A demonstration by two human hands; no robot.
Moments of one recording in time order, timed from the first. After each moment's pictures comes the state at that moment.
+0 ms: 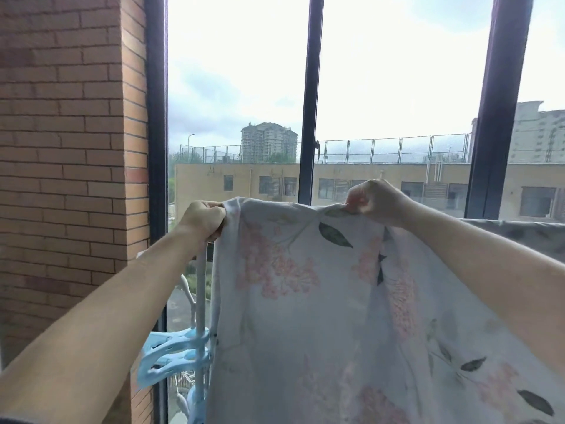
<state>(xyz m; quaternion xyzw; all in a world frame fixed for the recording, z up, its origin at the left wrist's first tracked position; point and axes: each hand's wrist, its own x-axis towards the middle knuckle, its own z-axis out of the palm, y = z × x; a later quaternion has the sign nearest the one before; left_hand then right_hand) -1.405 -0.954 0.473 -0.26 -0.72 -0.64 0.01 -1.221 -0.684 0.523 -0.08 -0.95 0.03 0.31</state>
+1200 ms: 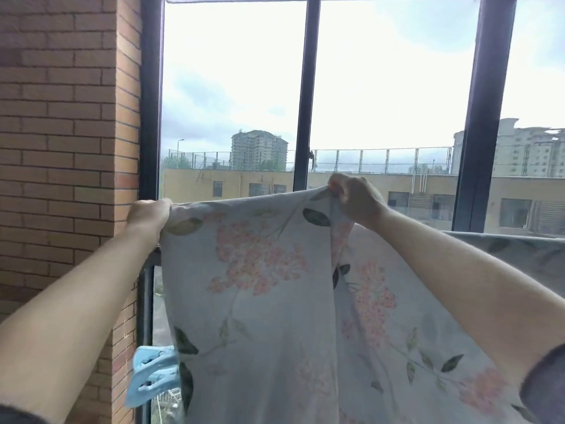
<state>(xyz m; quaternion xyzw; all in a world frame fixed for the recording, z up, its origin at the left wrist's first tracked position) -1.470 -0.997 0.489 -0.07 -0.71 -0.69 0.10 -1.257 -0.711 0.537 -0.11 -0.90 -0.01 0.43</state>
